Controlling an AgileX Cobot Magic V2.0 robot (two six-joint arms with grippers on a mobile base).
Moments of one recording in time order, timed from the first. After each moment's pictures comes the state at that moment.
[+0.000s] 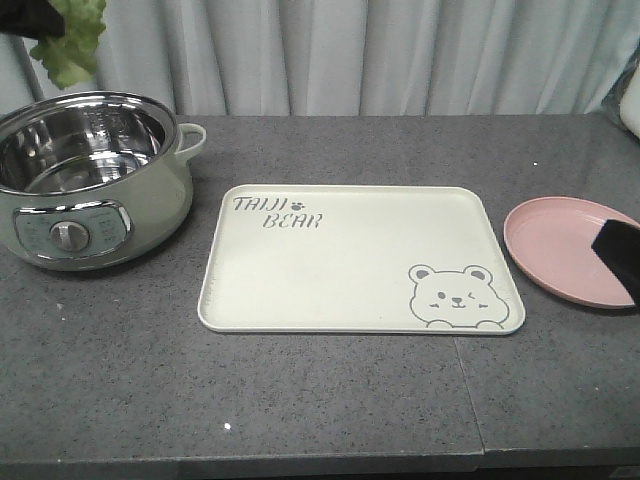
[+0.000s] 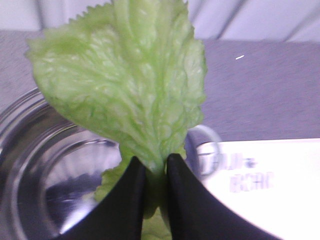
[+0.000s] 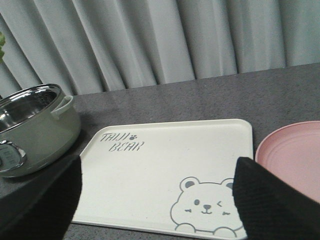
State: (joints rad) left arm 0.04 1.93 -2.35 -0.30 1.27 -0.02; right arm 0.02 0.57 -0.63 0.73 0.44 -0.43
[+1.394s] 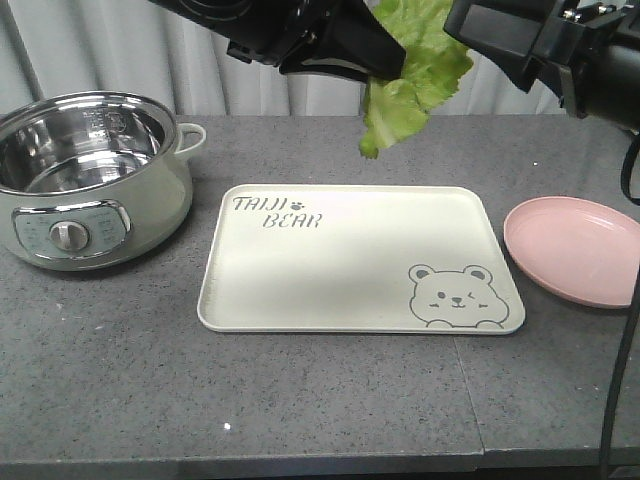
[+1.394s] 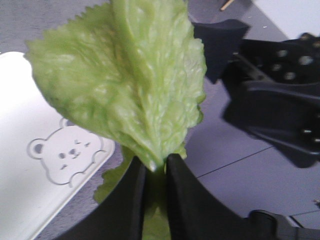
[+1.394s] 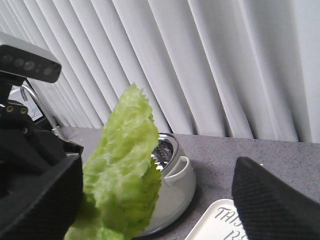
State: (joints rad) left arm -0.49 1.86 -2.24 -0.76 1.27 0.09; right arm 0.02 1.25 -1.08 1.69 0.73 -1.29
